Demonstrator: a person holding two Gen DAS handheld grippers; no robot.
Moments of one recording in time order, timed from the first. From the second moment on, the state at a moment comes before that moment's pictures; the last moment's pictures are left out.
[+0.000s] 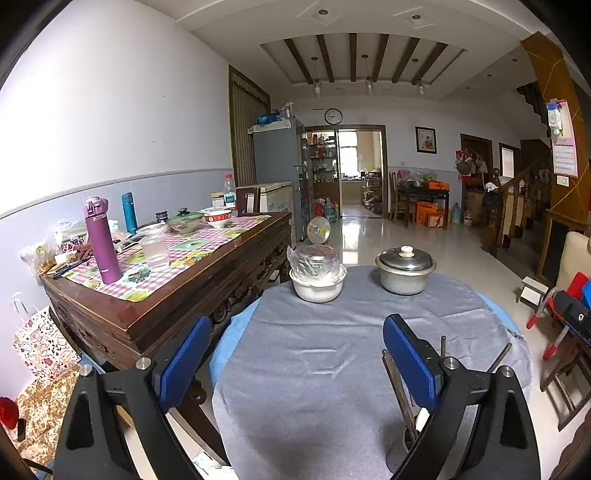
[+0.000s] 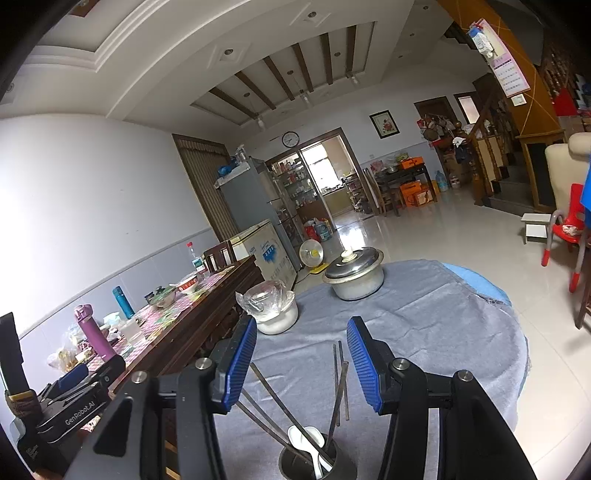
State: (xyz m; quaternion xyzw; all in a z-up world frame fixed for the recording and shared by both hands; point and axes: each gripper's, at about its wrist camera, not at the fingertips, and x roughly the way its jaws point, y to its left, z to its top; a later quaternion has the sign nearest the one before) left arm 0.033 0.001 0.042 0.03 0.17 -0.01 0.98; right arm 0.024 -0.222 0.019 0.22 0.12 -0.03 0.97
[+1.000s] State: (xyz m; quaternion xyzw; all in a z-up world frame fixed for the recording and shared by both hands) left arm 0.042 0.017 0.028 0.02 0.19 0.02 0.98; right arm 0.022 -0.226 0.014 0.22 0.12 -0.04 0.97
